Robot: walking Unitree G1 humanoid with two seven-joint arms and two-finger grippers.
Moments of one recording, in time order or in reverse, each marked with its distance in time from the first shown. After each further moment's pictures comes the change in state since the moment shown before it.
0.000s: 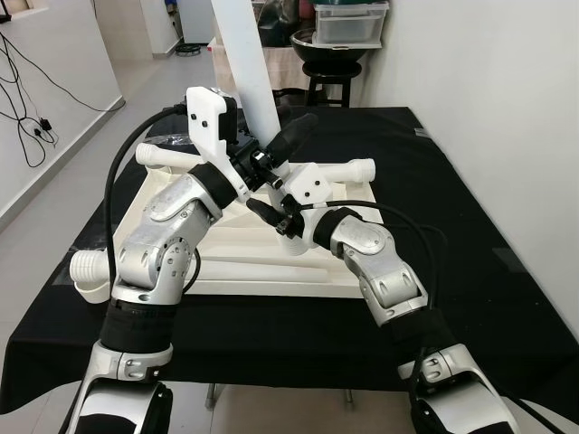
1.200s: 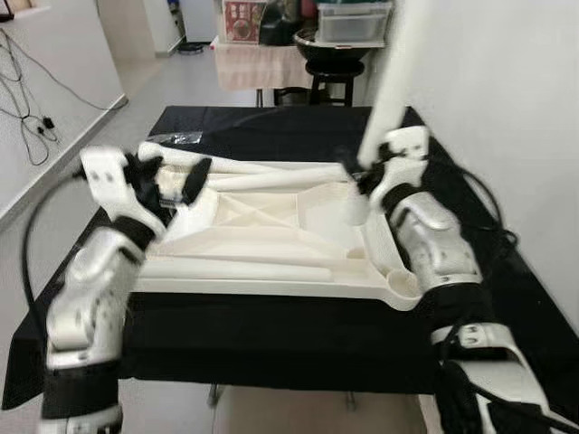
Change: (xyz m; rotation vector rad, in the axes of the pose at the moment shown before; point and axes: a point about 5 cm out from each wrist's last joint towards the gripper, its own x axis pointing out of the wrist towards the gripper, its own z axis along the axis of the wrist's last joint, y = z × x) left arm -0.112 0.046 -0.033 0.126 0.231 0.501; right arm -0.055 -0.101 -0.007 0.309 -0.077 -0.513
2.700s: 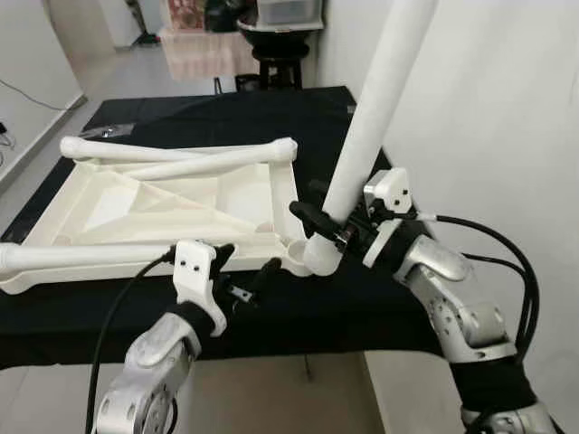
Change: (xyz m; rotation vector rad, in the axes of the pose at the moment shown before) left arm -0.048 -0.054 -0.051 -0.030 0.218 -0.096; right arm -0.058 0.073 -0.007 -0.022 -0.015 0.571
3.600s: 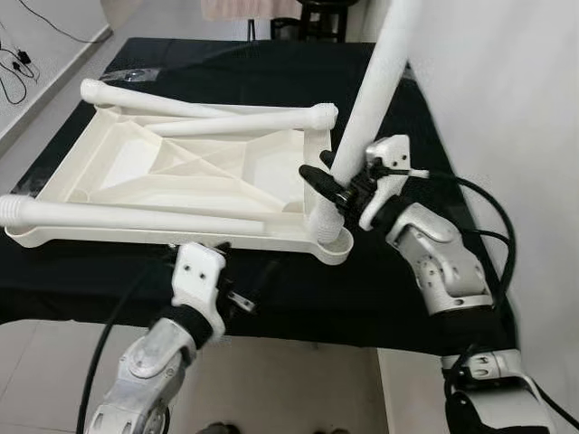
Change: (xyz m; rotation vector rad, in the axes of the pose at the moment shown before) left arm -0.011 -0.025 0.004 0.124 0.012 -0.119; right arm 0.005 -0.047 0.000 0.088 -0.025 -0.093
